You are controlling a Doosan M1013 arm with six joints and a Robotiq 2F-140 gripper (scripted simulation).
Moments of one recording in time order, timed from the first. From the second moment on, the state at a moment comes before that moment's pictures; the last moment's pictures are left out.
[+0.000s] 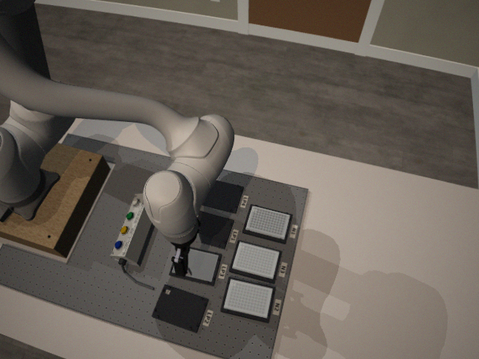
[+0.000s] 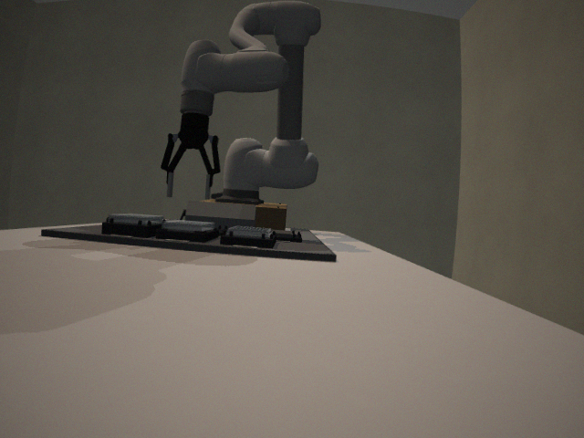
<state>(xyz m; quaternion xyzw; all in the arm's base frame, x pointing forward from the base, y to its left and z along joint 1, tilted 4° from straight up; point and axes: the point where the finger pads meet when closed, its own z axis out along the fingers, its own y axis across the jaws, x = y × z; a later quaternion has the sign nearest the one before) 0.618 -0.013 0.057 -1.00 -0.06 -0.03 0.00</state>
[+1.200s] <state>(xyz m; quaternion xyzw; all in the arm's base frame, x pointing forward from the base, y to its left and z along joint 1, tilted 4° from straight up) 0.623 -0.013 0.017 -1.00 -0.06 -0.03 0.00</state>
